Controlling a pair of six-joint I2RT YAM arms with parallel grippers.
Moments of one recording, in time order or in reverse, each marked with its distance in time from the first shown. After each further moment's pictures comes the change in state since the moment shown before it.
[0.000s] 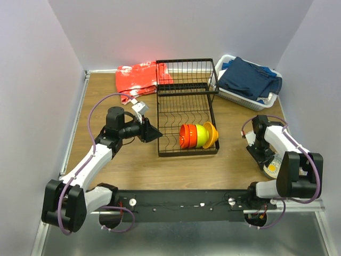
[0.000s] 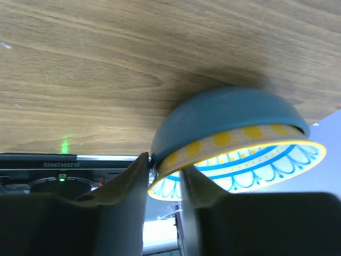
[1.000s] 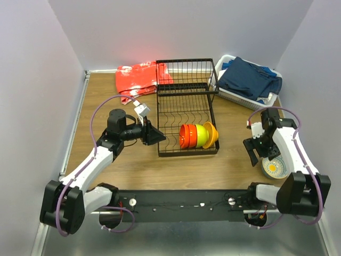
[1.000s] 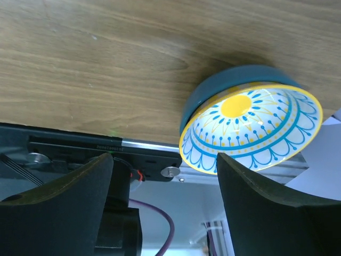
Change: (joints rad) left arm -0.040 -0.013 -0.035 0.097 0.067 -0.098; right arm -0.035 -0.181 0.140 -0.166 -0.186 0.073
